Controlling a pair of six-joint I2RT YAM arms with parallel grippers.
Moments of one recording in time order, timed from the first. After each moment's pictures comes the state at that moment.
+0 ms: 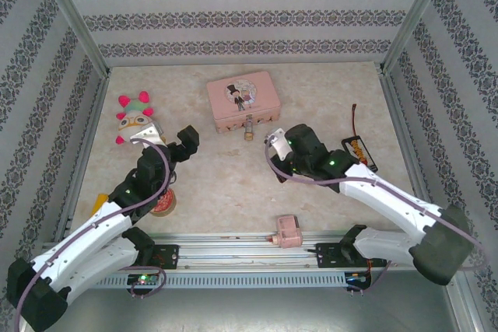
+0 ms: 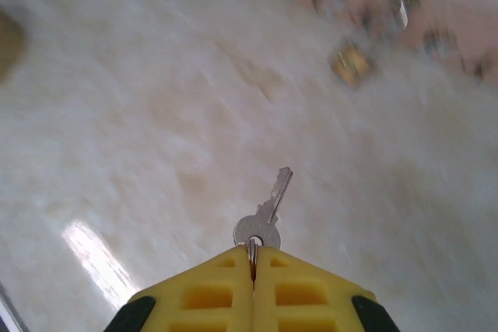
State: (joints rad) left arm -0.57 0.77 0.57 -0.10 -0.50 -0.74; right arm 0.72 1.12 0.84 -0.45 -0.14 -0.03
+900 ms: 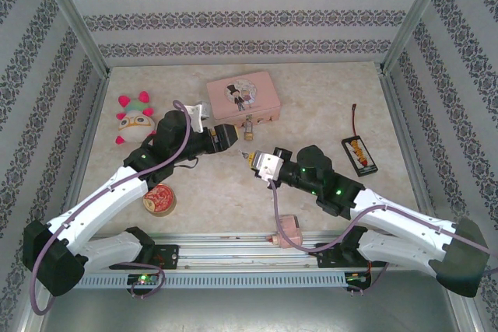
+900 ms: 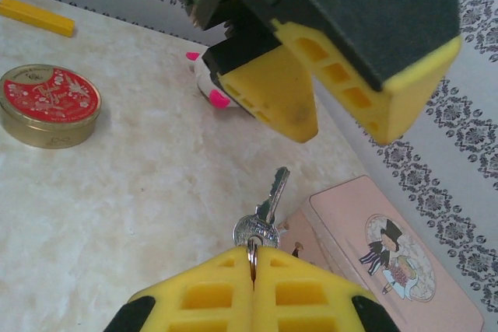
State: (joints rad) left arm -0.57 1.10 0.91 -0.23 0.28 -0.77; right arm 0.89 0.96 0.61 0.11 -0.13 -0.56
